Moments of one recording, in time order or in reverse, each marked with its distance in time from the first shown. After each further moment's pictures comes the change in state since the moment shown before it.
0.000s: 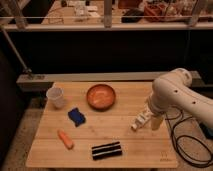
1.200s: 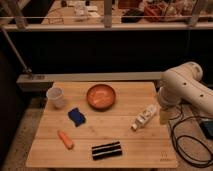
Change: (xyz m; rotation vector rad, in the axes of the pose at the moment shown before) arm 0.055 -0.023 -0.013 0.005 0.052 0.088
